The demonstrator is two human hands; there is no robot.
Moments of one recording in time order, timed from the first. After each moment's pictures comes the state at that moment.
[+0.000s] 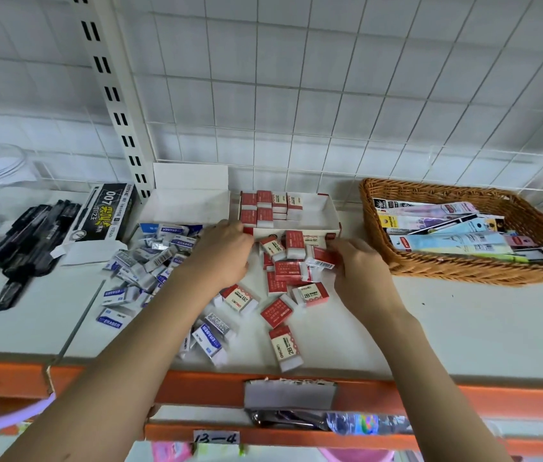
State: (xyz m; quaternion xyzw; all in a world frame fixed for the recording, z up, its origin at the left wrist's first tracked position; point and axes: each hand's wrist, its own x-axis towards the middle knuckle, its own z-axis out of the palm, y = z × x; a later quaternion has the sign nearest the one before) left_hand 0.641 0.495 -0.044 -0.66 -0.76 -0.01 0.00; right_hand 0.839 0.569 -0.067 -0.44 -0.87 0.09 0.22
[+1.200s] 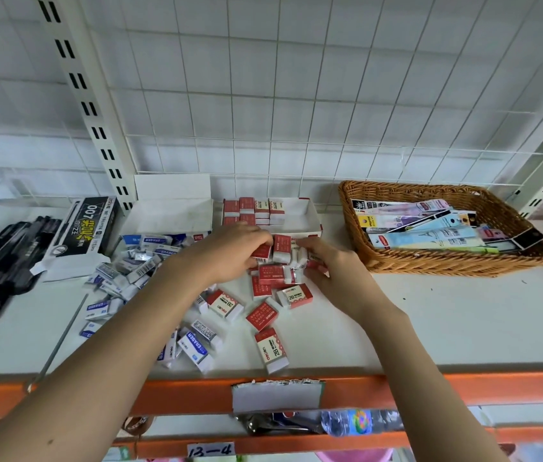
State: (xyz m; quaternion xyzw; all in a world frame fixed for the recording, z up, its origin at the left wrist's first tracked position) left_hand 0.656 0.508 -0.019 -0.74 -0.67 -0.03 -0.08; right_hand 0.846 0.565 -0.055 -0.36 -0.89 0.19 0.22
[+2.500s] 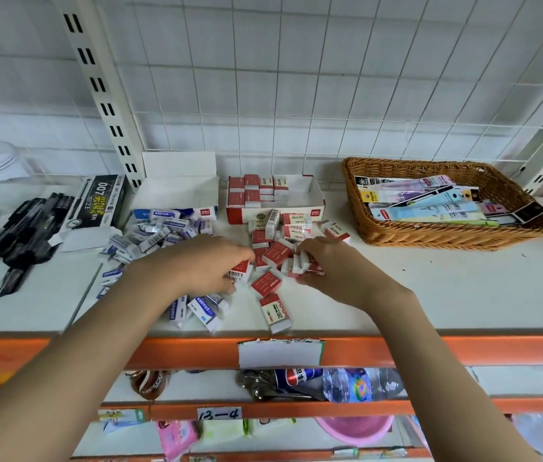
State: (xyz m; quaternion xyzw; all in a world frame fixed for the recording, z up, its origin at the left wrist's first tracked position) left_hand 0.659 0.445 -0.013 -0.72 -0.67 0.09 -0.15; right_hand 0.851 0.532 -0.040 -0.34 -0.92 0.17 0.05
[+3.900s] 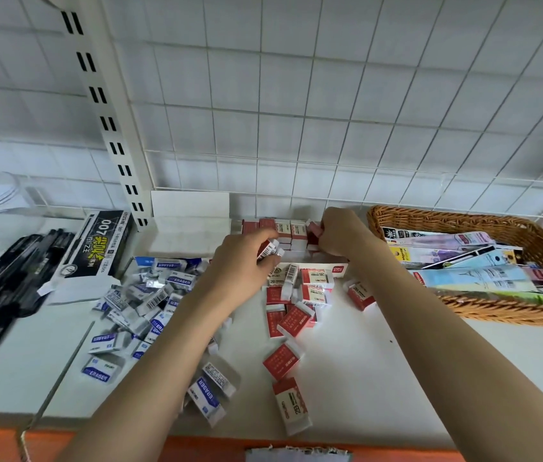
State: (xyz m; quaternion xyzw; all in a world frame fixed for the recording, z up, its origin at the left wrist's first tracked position) left_hand 0.650 0.515 -0.019 -0.56 -0.76 -0.31 -0.14; right_hand 0.760 0.660 -0.009 -0.48 -0.87 0.09 0.00
